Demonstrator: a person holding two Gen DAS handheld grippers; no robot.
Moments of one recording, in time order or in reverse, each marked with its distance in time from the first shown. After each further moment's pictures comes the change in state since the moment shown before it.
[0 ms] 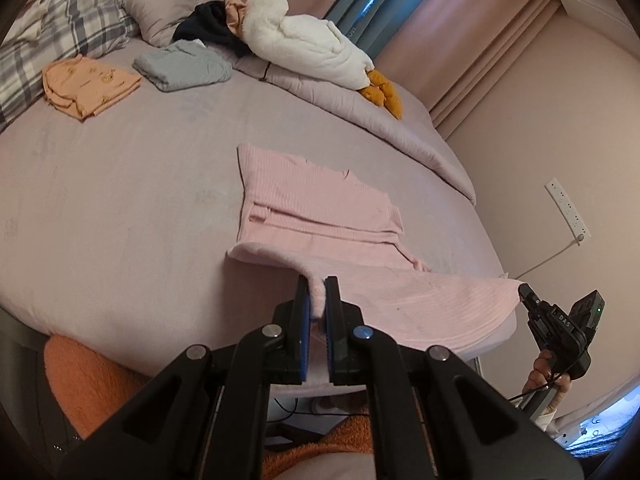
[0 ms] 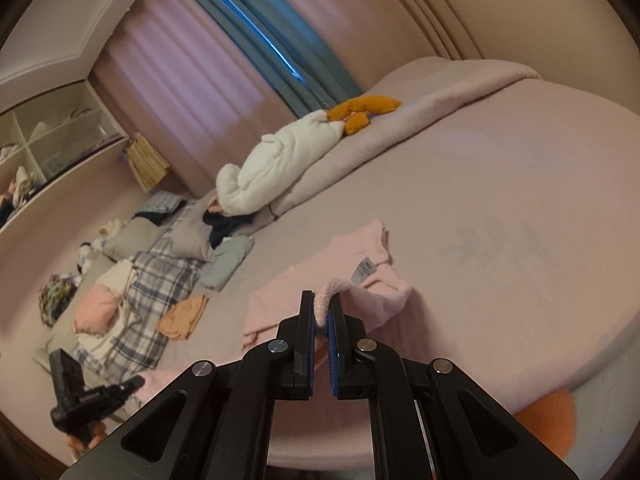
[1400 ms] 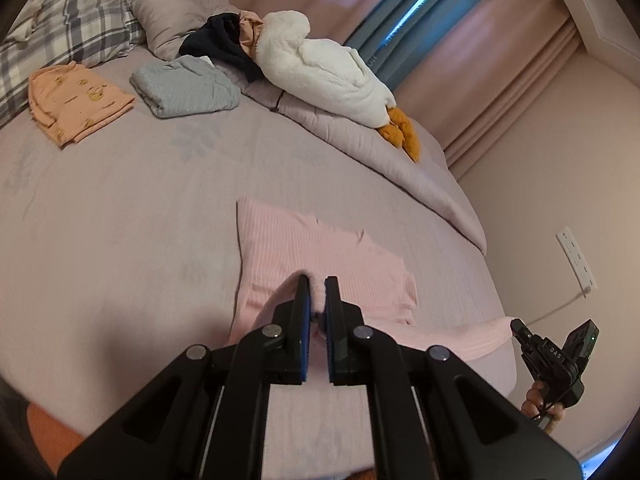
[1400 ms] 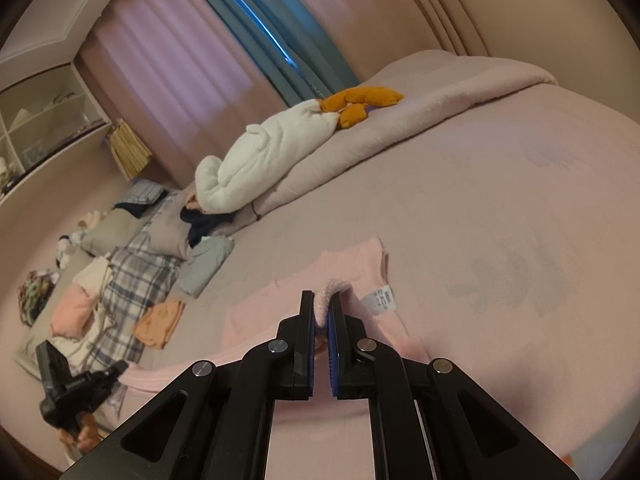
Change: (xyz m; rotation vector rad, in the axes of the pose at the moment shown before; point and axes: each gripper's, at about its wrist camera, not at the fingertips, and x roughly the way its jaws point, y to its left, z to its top) left arm 0.068 0.020 0.092 -0.093 -0.099 0.000; right arm 0.077 -0.002 0.042 -0.036 0.060 -0.061
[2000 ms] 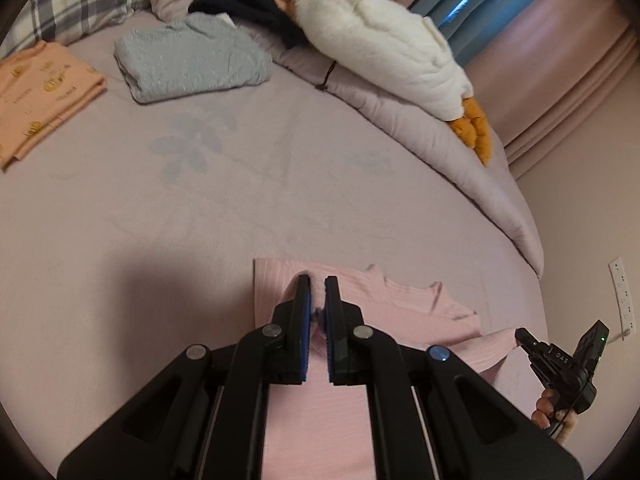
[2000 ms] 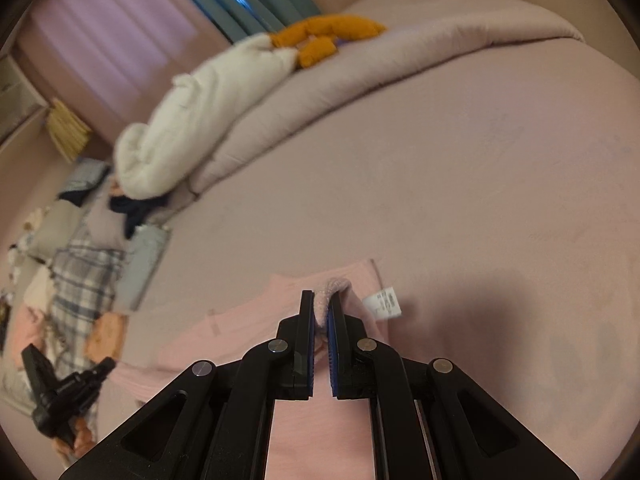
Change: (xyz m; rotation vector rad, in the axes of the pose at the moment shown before) left arm 0.170 0.057 0.083 -0.072 0.101 0.158; right arm 0.185 -0.035 0.047 0.063 0.206 -0.127
